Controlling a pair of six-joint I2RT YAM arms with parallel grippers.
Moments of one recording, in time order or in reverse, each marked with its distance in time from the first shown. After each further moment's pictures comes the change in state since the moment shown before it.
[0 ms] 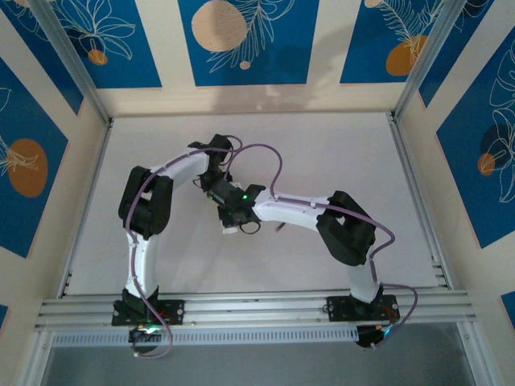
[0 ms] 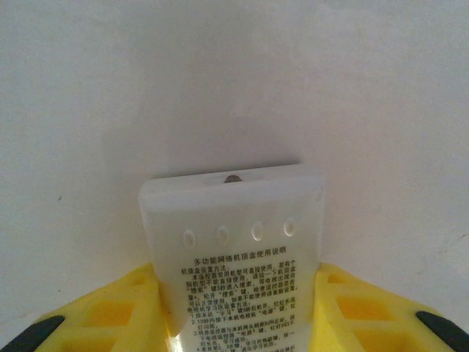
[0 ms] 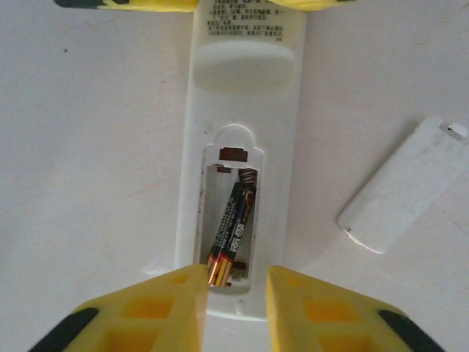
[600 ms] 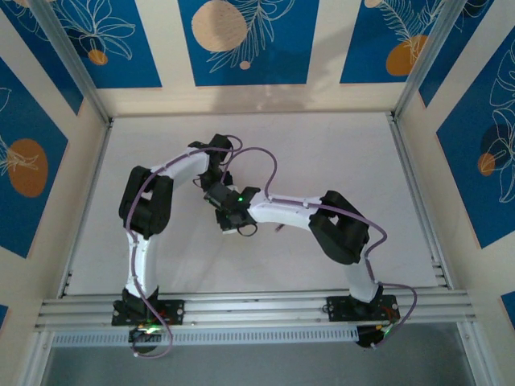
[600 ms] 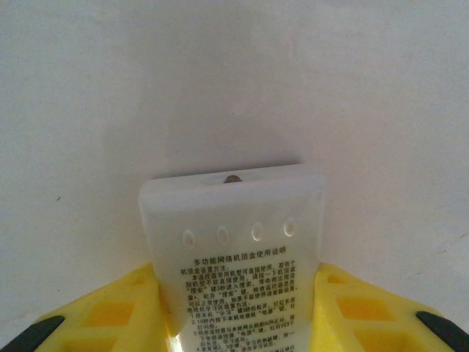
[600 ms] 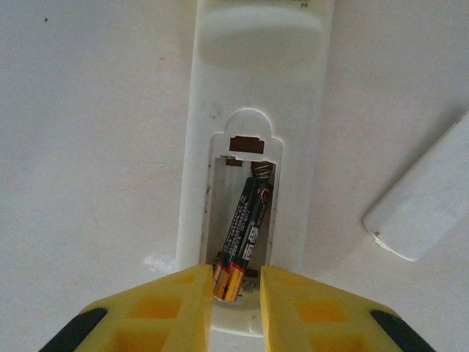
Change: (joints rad) left arm 0.000 0.005 0.008 -0.008 0.002 0.000; right arm 0.011 0.053 0.020 -0.001 -0.011 0.002
